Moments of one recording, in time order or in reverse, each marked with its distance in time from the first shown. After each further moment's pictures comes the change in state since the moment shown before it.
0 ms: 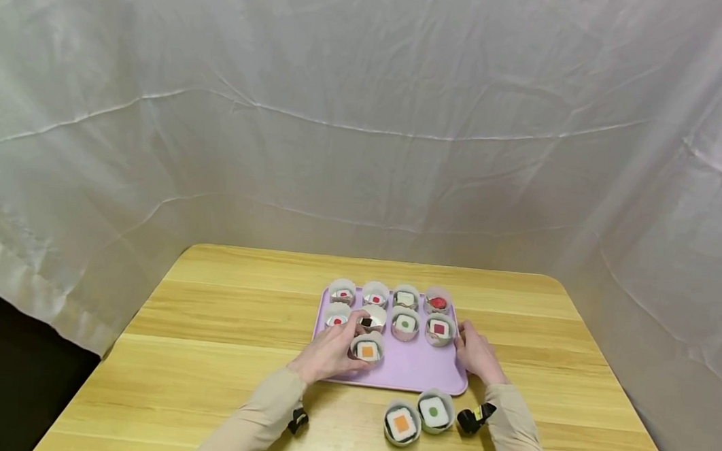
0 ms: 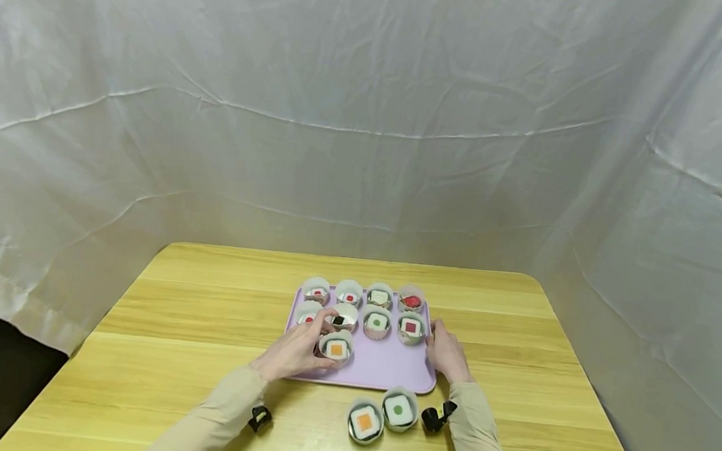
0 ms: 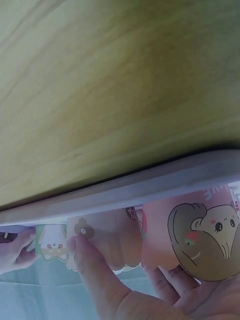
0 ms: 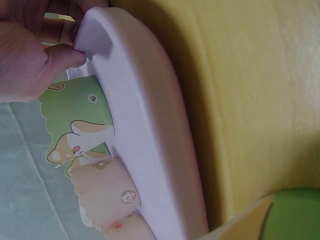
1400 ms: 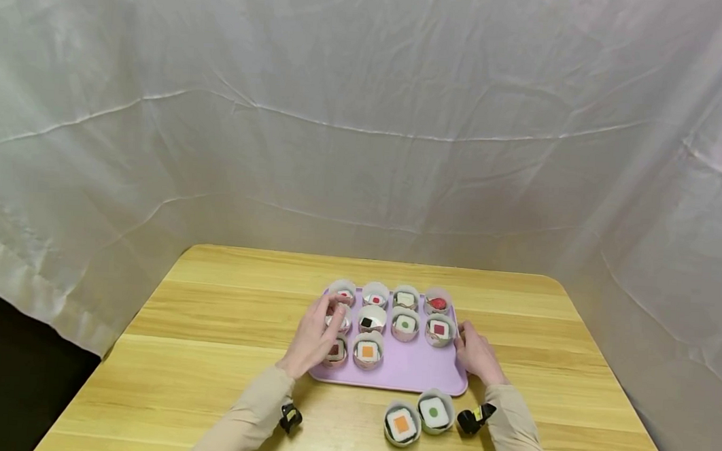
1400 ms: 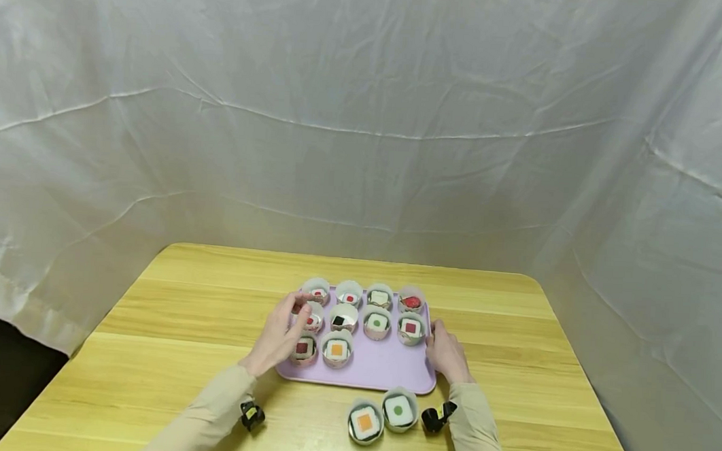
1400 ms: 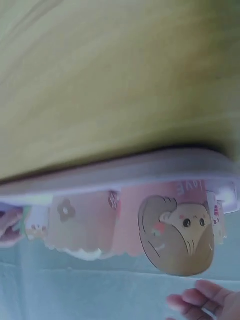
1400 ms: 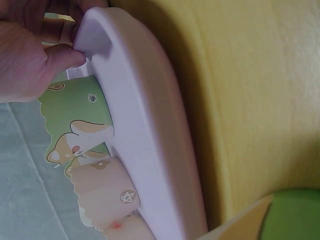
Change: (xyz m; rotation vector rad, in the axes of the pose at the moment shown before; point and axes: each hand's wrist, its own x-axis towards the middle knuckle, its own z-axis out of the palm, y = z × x) left_hand -0.003 -0.012 -0.011 -0.245 0.411 -0.202; right_hand 0.000 0.000 0.000 -0.008 0.015 -0.021
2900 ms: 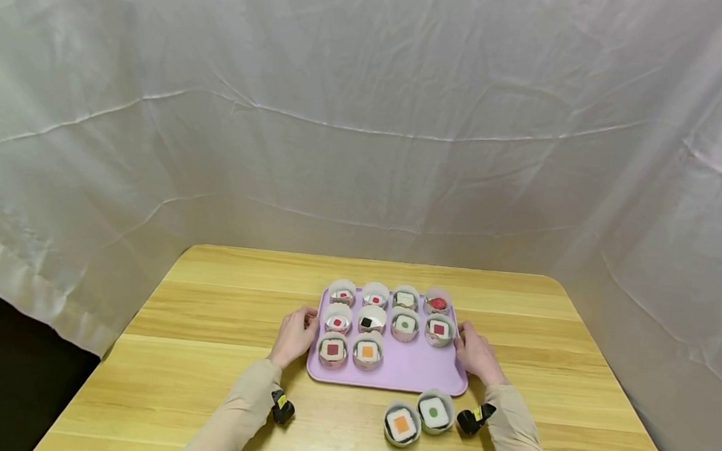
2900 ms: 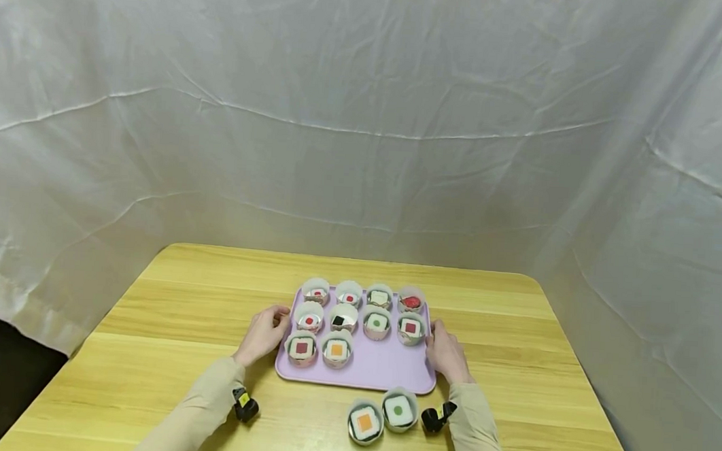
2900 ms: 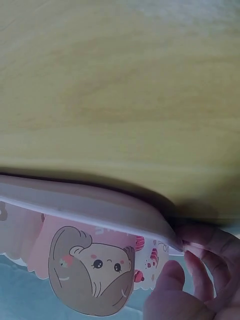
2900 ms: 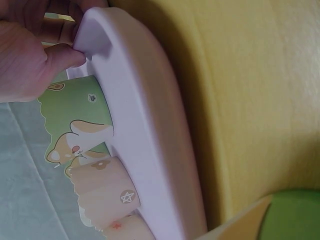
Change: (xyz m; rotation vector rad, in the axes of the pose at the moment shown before) left_hand 0.002 -0.049 -0.011 0.136 -0.034 -0.295; right_hand -0.002 -0.002 -0.002 -0.003 -0.009 0.016
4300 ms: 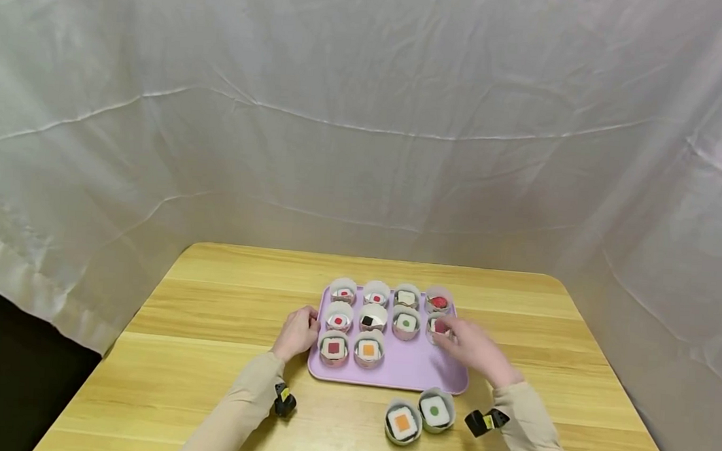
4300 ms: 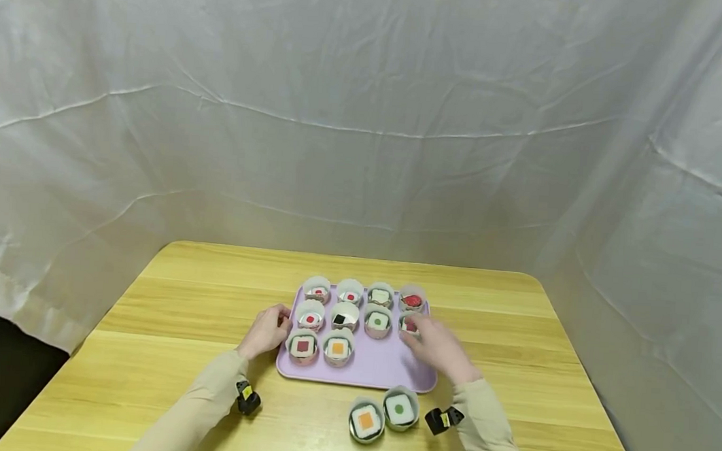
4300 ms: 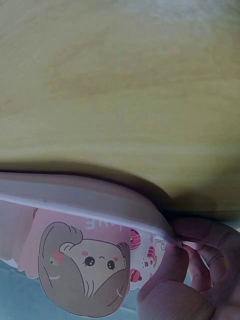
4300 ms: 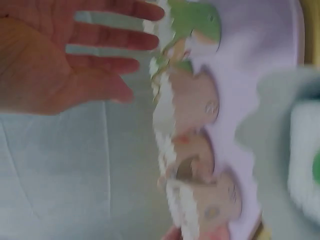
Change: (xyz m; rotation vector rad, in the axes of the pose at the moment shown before) left_hand 0.008 0.001 0.000 0.081 -0.119 -0.034; right_hand -0.029 -0.066 -0.047 -0.046 -0.108 -0.339
